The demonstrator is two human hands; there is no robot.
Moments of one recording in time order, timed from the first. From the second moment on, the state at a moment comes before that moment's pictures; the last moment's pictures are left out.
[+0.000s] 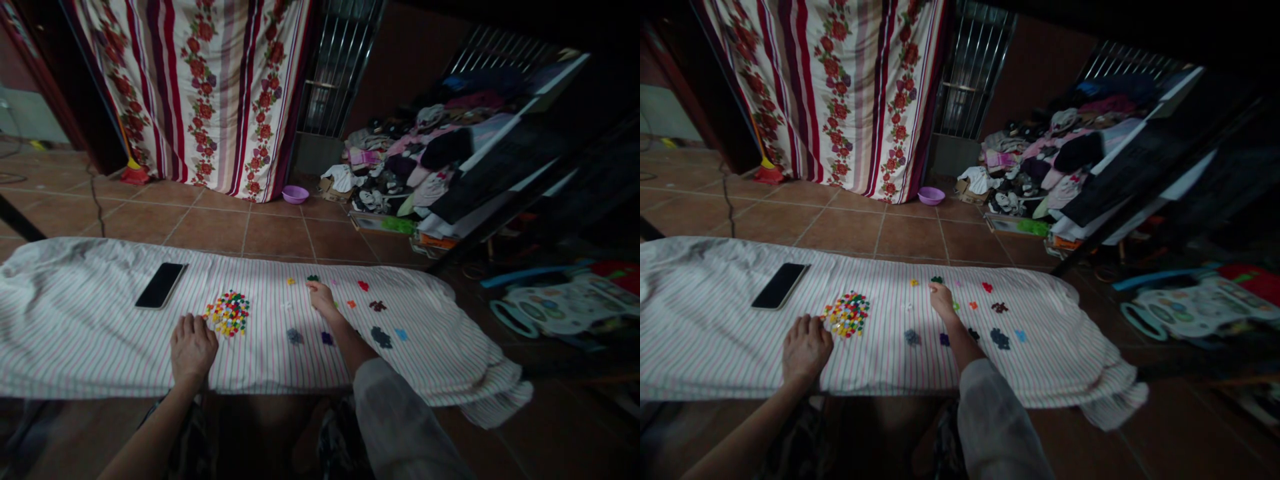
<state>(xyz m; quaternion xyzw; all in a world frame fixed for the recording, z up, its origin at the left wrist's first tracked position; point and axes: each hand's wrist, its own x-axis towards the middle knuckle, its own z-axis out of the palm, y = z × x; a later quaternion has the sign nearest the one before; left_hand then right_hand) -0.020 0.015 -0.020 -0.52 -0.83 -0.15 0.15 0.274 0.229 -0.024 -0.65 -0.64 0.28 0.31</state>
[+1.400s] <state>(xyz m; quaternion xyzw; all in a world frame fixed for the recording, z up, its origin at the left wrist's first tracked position) -0.020 0.014 -0.020 -0.52 -0.82 -0.18 0.14 0.123 0.147 -0.030 -0.52 -0.77 0.25 0.26</state>
